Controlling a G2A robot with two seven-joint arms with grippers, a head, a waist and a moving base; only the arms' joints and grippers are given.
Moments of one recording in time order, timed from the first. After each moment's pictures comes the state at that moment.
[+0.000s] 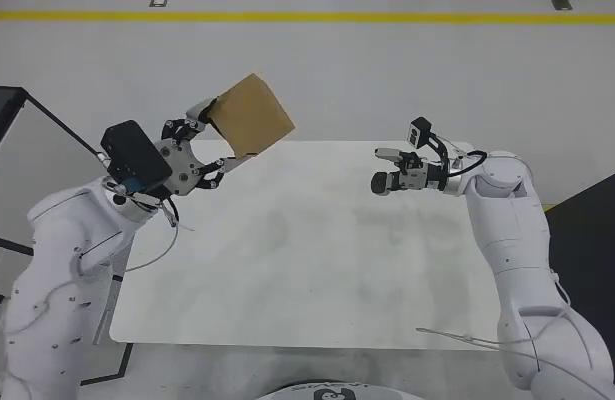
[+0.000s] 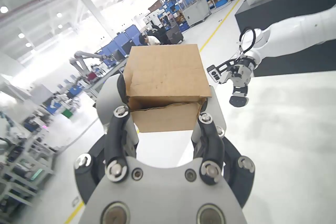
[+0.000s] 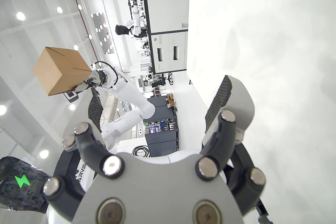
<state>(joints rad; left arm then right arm) 1.38 -0.98 -1.60 -2.06 1.17 -0.74 0.06 -0.89 -1.27 1.44 -0.98 0.18 0.00 1.42</state>
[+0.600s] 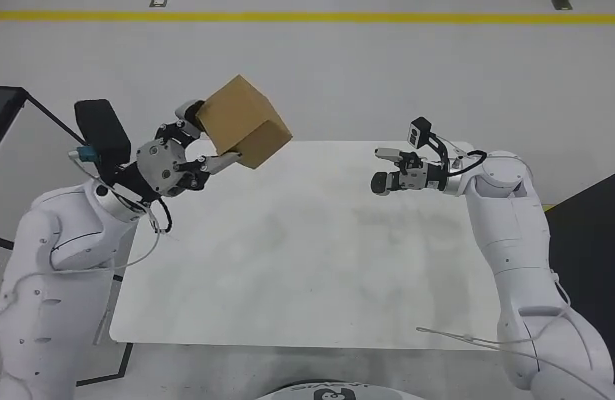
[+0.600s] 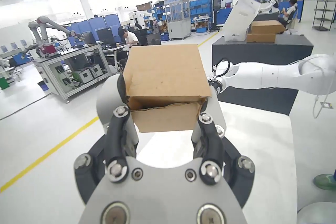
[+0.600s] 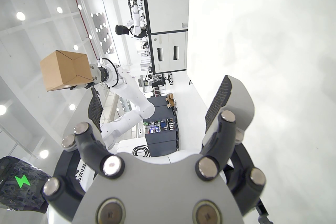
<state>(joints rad) 1.39 -0.97 -1.61 -1.98 0.68 -0.80 -0.16 -0.89 -1.27 1.44 -0.98 0.18 0.00 1.42</state>
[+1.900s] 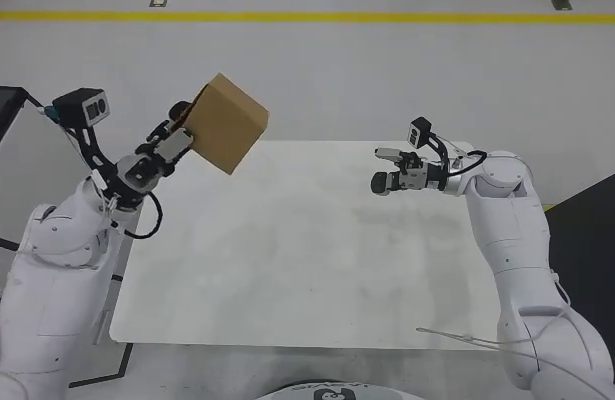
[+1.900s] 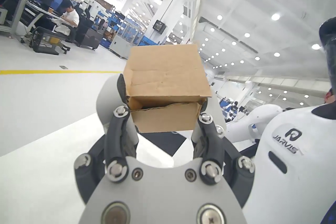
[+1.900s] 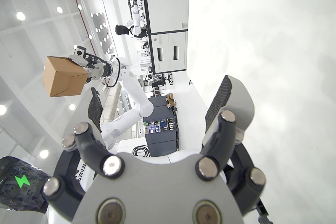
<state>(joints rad) 1.38 -0.93 -1.56 -1.88 -0.38 -0.65 -0.61 -0.89 -1.27 1.44 -0.98 0.18 0.00 1.42</state>
